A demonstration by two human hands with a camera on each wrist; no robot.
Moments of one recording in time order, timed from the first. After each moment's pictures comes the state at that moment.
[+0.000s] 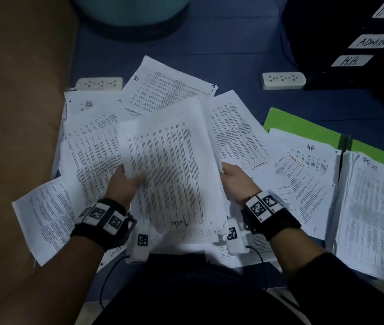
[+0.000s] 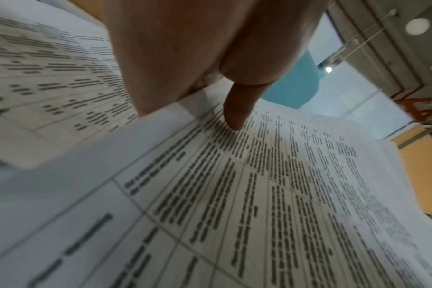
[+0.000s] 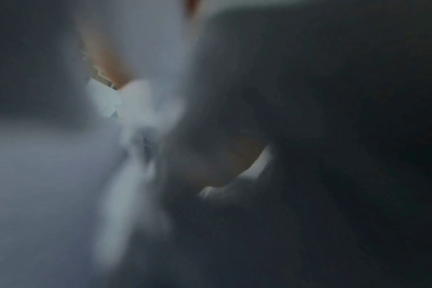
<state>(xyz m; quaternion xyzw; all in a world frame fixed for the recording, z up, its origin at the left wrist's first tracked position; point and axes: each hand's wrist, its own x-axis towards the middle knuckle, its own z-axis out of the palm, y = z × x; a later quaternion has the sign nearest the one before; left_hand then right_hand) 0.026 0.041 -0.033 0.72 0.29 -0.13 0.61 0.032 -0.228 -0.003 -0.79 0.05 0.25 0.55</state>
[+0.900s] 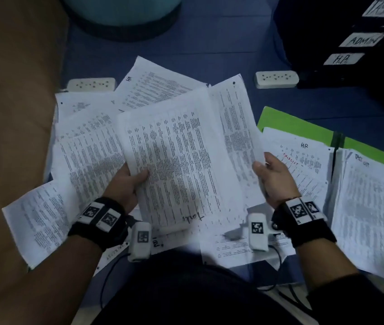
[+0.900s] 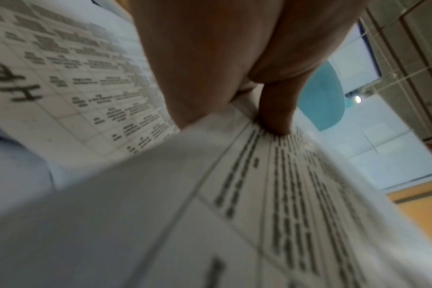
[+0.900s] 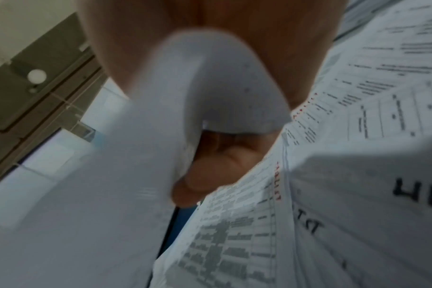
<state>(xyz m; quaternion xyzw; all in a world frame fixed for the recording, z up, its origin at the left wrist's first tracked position) 0.033 0.021 -0.021 0.59 0.23 -0.18 0.75 0.027 -0.302 -0.012 -0.72 0.24 0.10 0.64</state>
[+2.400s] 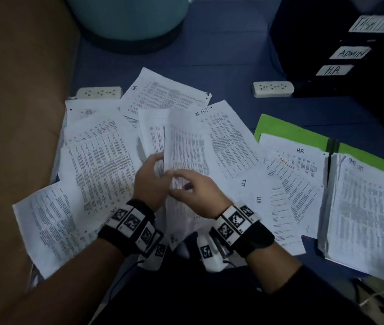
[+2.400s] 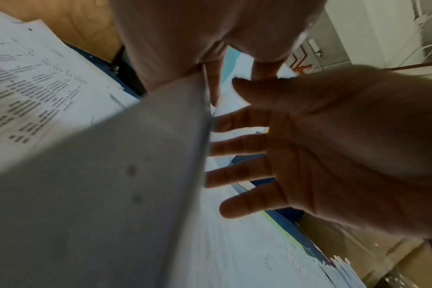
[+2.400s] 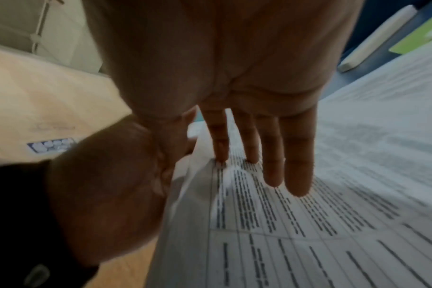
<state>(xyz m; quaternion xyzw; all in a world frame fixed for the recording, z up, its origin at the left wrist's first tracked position) 0.013 -0.037 0.020 0.84 0.11 0.00 0.53 0.006 -0.174 0.027 -0.83 -0.08 0.24 0.50</state>
